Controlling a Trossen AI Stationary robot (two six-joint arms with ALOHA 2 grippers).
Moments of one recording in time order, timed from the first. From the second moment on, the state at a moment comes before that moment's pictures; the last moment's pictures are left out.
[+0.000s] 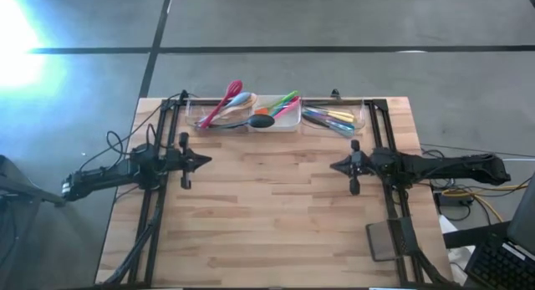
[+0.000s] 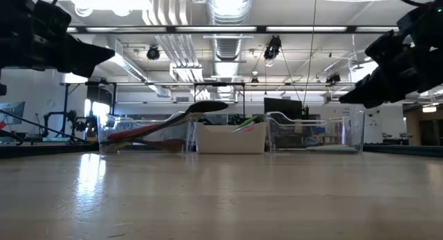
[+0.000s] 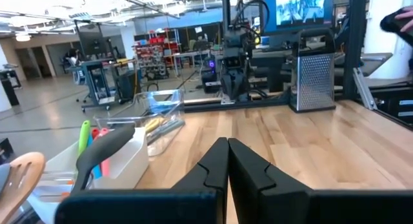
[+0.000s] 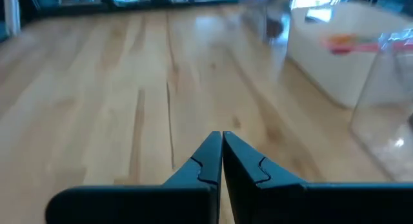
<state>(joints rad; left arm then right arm) 0.21 0.00 0.01 0.03 0.11 0.12 -0.11 0.42 0.01 0.07 0.02 0.08</state>
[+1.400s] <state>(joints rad) 0.19 0.00 0.01 0.03 0.11 0.12 -0.10 0.01 0.01 0.01 0.03 0.07</state>
